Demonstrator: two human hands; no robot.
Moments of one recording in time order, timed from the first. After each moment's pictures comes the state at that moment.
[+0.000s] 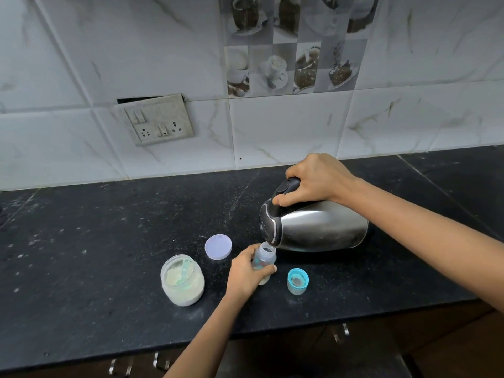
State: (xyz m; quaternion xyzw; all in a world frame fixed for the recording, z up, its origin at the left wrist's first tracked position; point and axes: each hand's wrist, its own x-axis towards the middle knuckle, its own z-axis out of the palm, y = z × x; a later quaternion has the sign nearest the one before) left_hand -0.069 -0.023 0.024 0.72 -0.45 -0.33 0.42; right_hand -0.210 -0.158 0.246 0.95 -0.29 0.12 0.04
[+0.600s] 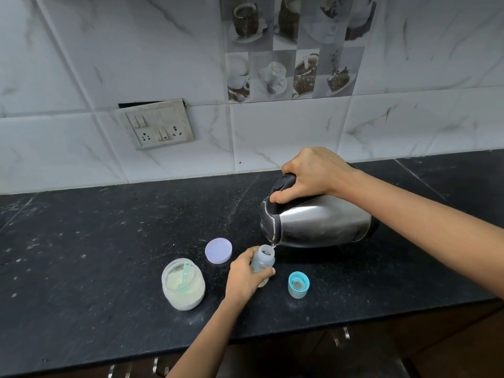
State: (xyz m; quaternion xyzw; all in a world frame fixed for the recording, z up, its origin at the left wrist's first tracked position) left_hand -0.066 -0.021 0.026 0.72 -0.45 -0.32 0.42; right_hand -0.200 -0.152 0.270 0.95 -0.27 0.10 0.08
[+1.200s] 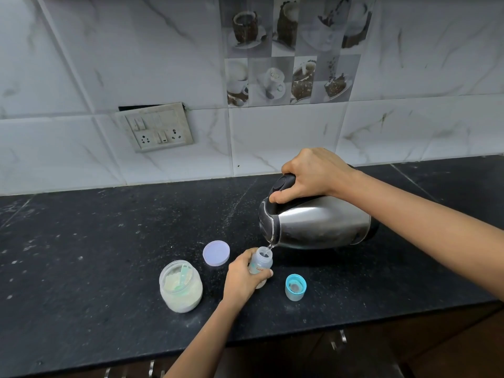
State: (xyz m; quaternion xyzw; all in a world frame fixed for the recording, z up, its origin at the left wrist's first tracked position) left_hand -0.066 -0.023 0.026 0.72 -0.46 -0.31 0.42; right_hand -0.204 -0.145 0.280 0.95 -0.27 0.10 0.09
